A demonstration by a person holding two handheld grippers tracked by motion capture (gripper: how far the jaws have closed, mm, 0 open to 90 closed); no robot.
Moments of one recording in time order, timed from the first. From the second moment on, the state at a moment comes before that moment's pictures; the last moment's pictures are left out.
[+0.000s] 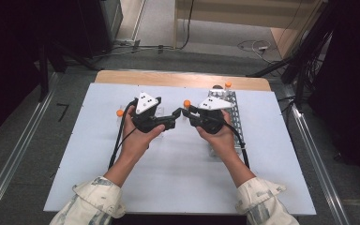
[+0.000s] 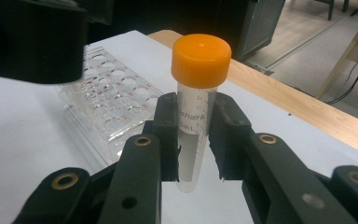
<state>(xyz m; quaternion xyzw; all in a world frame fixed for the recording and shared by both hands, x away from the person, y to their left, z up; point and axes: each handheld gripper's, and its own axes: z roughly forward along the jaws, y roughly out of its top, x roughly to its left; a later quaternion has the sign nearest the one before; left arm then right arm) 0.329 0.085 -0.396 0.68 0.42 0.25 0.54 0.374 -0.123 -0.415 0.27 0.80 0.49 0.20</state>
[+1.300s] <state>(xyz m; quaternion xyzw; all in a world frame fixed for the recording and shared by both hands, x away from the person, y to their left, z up) 0.328 0.065 -0.399 0.71 0.37 0.27 0.54 0.364 -0.109 -0.417 0.24 0.82 0.50 0.16</state>
